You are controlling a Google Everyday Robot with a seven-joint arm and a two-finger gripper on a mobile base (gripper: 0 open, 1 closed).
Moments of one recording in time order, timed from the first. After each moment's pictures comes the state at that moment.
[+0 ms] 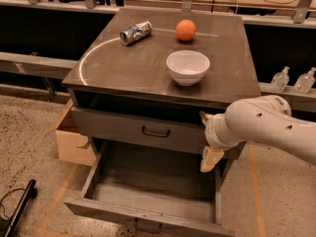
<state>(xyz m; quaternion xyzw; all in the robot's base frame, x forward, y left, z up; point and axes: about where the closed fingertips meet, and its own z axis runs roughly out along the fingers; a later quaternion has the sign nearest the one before) 0.546 -0.152 0.676 -0.68 0.69 -0.07 0.25</state>
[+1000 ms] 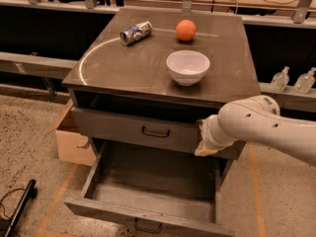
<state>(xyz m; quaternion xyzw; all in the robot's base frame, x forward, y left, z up) 0.557 -0.149 0.654 -0.67 0.70 -0.07 0.23</state>
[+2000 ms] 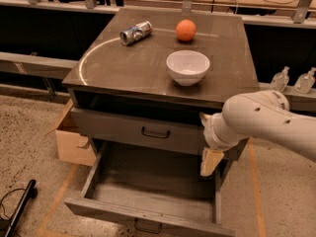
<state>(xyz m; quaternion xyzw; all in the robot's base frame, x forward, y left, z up) 0.536 -0.147 0.678 -0.67 0.70 -0.05 0.22</state>
